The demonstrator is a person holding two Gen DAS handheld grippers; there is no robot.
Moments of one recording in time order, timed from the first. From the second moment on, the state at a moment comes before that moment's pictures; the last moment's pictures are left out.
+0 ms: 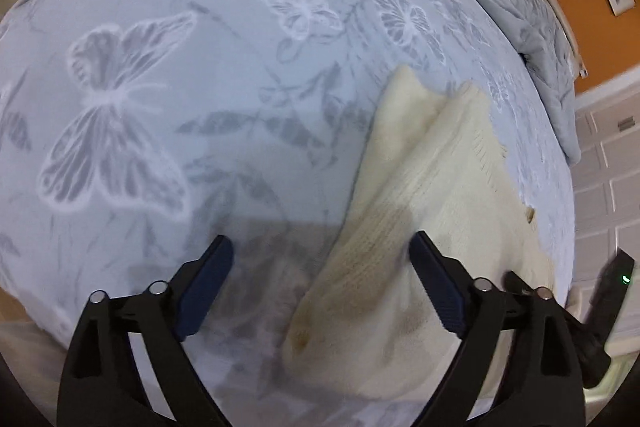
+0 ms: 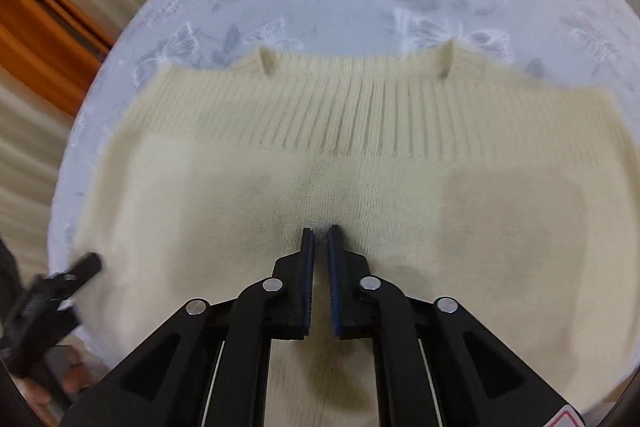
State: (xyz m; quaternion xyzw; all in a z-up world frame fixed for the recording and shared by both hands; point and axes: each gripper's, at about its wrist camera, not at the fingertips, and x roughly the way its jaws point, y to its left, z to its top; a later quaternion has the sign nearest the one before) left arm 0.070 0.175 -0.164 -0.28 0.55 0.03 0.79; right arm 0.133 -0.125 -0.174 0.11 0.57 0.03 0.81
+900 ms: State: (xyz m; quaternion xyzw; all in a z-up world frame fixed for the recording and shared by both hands) left arm 0.055 -0.191 -0.059 -0.02 0.52 -0.22 0.83; right arm -0.008 -0.336 -0.099 0.28 0.46 -0.07 0.84
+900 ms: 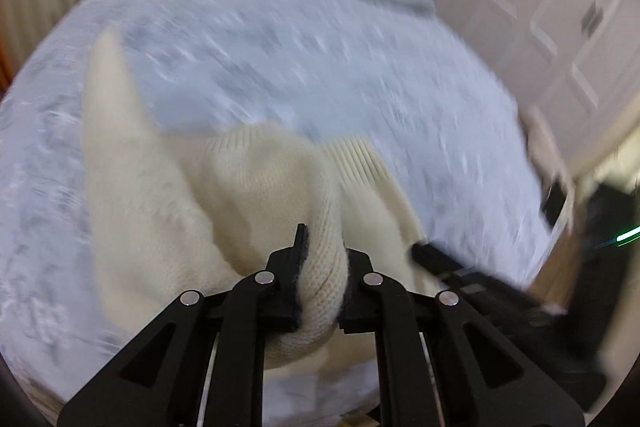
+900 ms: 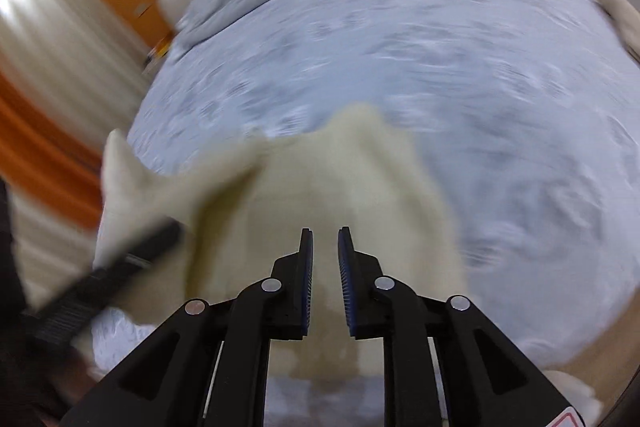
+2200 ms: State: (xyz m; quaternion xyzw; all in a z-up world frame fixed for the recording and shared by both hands) left arm -0.052 -0.039 -0.060 0.00 0.49 -0.12 0.86; right arm 0.003 -0.279 -0.111 0.20 0.48 -0.02 0.85
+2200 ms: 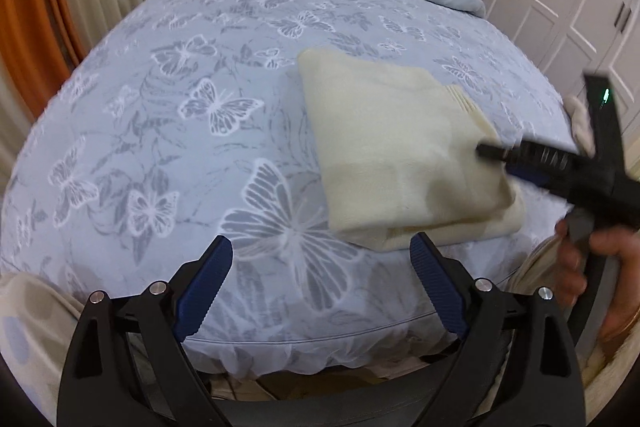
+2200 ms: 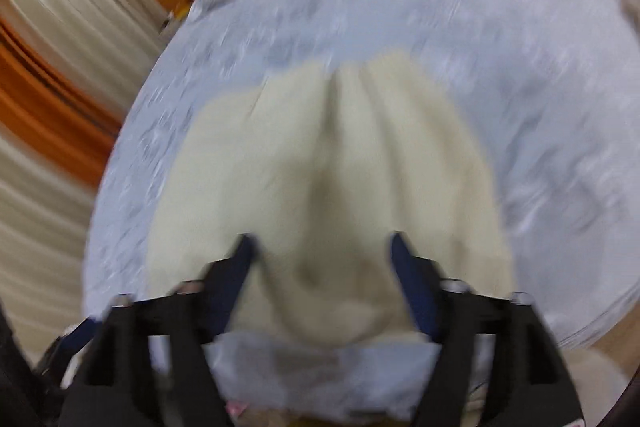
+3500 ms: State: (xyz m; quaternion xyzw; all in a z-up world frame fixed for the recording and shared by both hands) left arm 0.006 -0.100 -0.126 0.02 0.57 -0.12 0.81; right arm -0.014 -0.366 -0.160 0.35 0.54 -0.03 0.77
